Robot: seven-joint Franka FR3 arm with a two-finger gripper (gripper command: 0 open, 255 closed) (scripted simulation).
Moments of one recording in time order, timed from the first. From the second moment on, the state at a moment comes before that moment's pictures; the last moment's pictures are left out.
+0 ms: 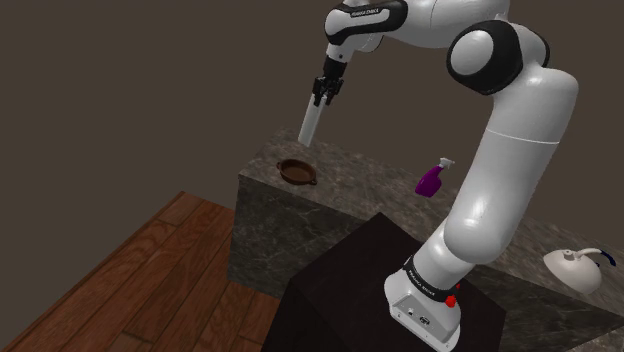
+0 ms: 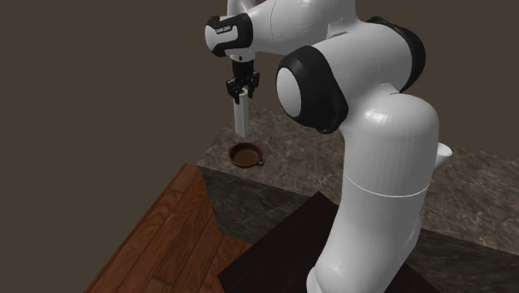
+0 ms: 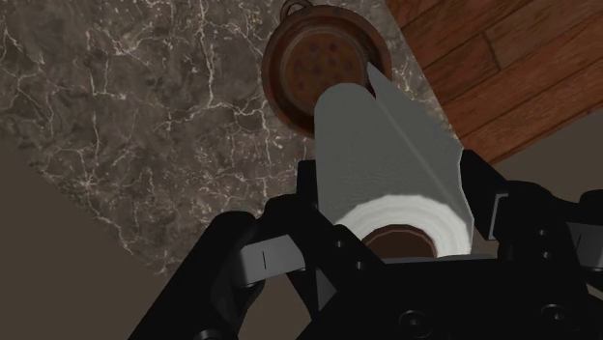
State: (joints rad) arm 0.00 0.27 -0.28 -1.64 0.10 1.93 -0.33
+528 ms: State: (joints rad) arm 0.00 0.30 -0.28 -1.71 0.11 2.02 -0.33
